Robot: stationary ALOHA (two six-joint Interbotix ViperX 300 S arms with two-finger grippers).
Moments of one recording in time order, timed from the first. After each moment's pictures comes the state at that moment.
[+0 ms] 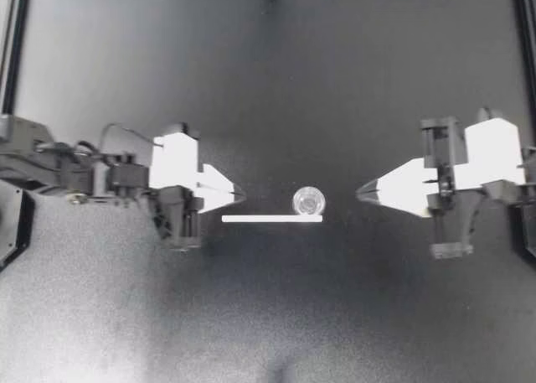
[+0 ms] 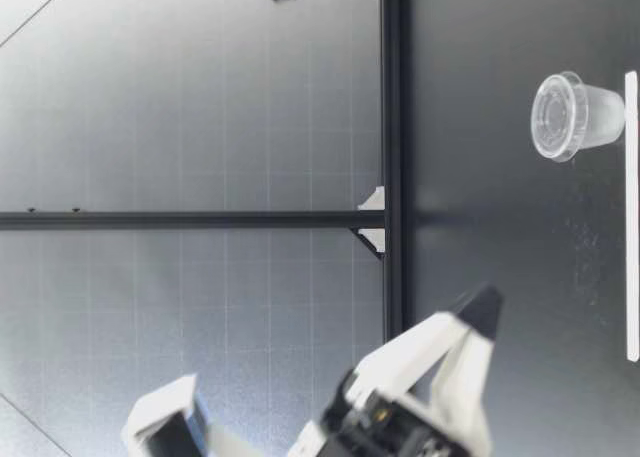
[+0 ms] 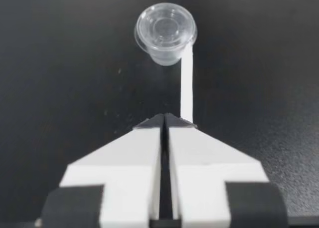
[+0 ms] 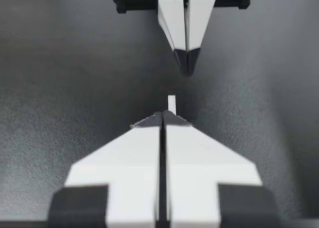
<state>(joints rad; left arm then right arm) 0.03 0.05 0.90 0.00 -0.37 0.01 -0.01 -0.43 1.13 0.01 -0.34 0.00</state>
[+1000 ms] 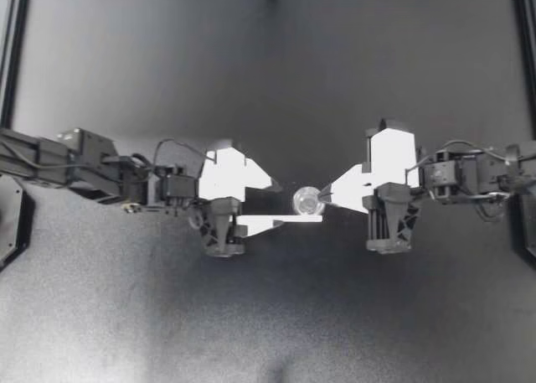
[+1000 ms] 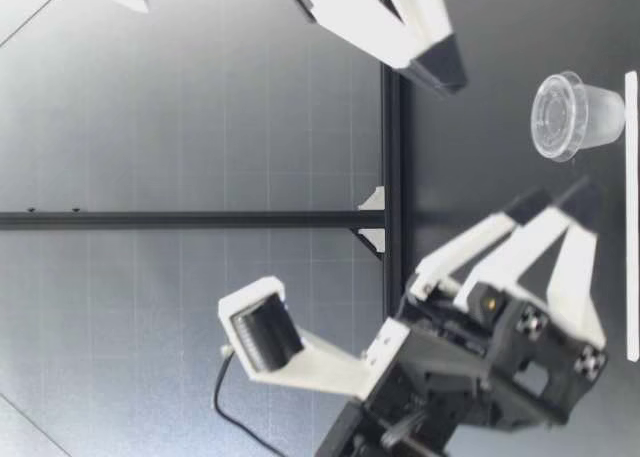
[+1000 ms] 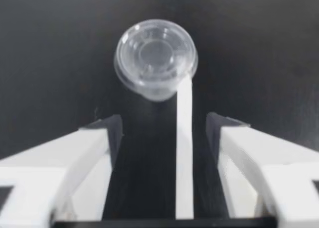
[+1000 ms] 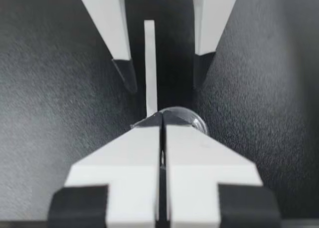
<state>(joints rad) 0.02 0.31 0.73 0.00 -0.49 0.01 -0.06 -0.09 0.97 0.01 -0.24 0.00</state>
